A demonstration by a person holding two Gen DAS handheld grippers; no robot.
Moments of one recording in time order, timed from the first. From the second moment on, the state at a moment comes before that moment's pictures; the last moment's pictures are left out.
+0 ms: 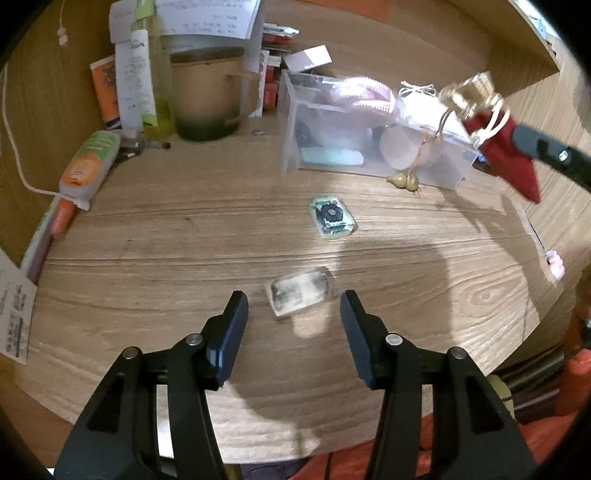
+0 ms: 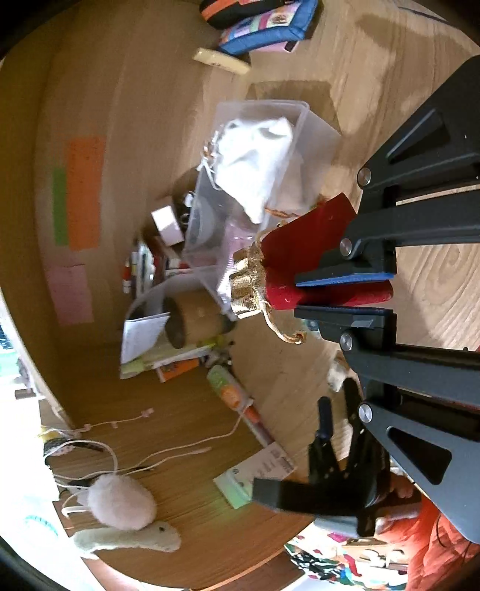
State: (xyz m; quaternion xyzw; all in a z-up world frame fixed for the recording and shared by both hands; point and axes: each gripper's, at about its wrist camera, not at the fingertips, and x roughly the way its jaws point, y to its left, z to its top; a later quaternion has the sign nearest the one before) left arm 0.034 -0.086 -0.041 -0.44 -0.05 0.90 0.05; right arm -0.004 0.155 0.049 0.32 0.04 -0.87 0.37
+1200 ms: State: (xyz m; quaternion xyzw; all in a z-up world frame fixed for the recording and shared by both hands) left arm -0.053 -0.047 0.072 -0.28 -0.04 0.95 0.10; right arm -0.082 0.165 0.085 0.27 -0.02 -0.90 0.35
